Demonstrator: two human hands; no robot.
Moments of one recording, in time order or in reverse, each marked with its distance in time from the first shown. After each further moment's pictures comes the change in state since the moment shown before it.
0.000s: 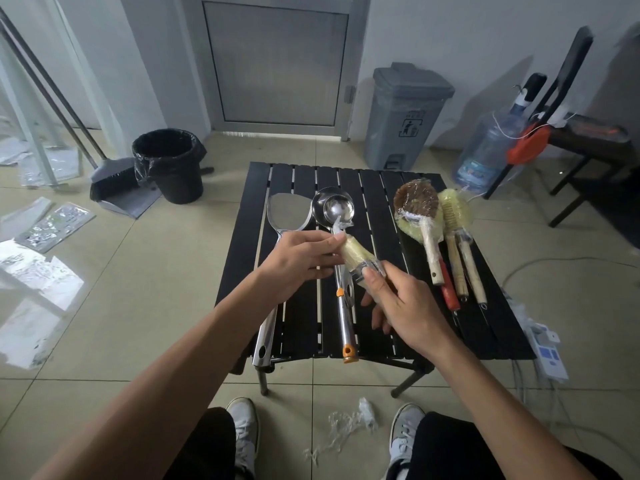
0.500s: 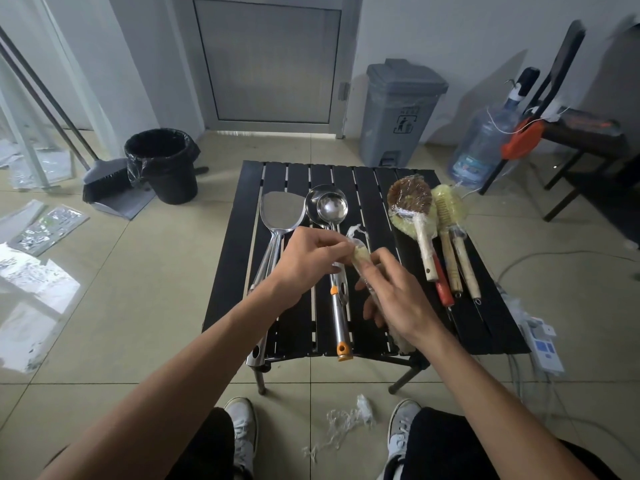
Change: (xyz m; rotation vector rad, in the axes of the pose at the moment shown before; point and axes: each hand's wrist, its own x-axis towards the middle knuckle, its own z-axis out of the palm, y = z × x) left_hand -0.002 0.005 0.032 0.285 0.099 0.209; right_hand 0.010 0.001 0.003 0.207 0.043 0.078
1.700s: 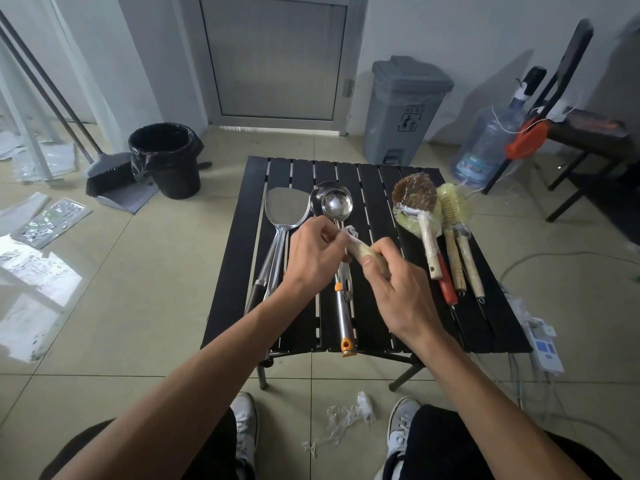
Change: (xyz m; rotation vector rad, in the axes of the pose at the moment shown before) left_hand 0.005 -0.012 0.013 0.191 0.302 0.083; right_hand -0.002 -0.006 0.008 -0.361 0.159 -0.257
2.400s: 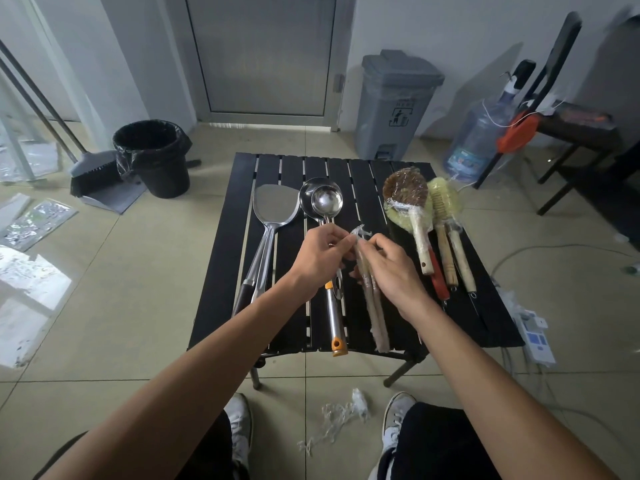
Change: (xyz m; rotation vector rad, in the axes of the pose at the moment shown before) left_hand 0.012 -0.016 0.028 -0.201 -0.214 -0.173; right_hand 0.036 0.038 0.006 0.200 -0.088 0.411
